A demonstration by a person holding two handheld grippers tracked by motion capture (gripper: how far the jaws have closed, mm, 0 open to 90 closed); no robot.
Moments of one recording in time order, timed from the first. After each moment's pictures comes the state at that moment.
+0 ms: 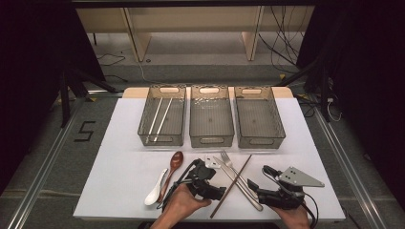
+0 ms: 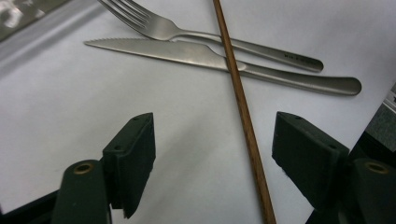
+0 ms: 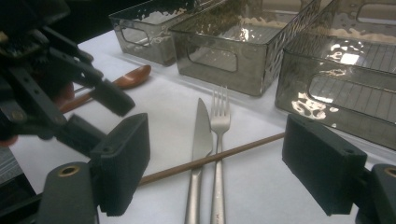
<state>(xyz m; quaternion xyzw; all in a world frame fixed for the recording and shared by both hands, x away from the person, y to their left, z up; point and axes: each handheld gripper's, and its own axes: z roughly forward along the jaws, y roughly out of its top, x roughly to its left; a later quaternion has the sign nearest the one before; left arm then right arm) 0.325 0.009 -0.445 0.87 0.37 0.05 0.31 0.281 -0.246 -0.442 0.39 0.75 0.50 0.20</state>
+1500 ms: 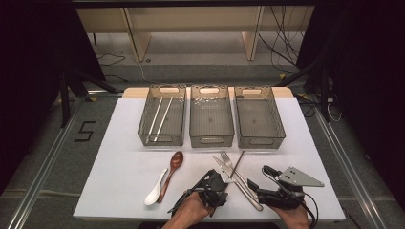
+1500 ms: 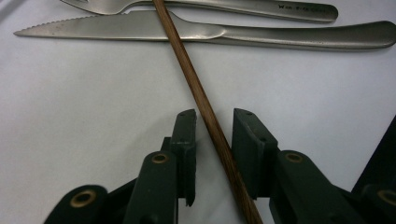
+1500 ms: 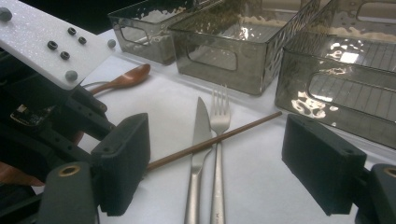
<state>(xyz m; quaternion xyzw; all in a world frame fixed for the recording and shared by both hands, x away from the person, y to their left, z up) 0.313 -0.019 -0.472 0.91 0.32 0.08 0.27 0.281 -0.245 -0.442 0.39 0.75 0.50 0.20</state>
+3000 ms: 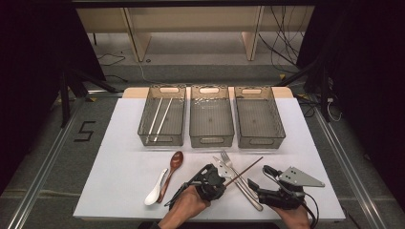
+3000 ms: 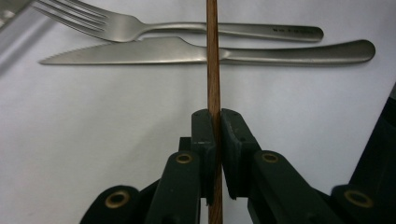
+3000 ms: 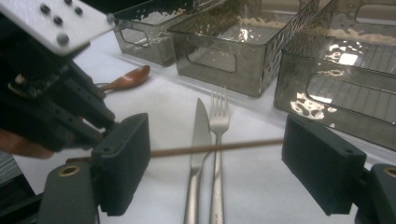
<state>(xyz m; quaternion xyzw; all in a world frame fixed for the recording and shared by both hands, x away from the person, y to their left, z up) 0.326 -0.007 -0.456 0.91 0.29 0.08 0.29 0.281 -0.246 -0.441 0.39 0.75 0.50 0.20</state>
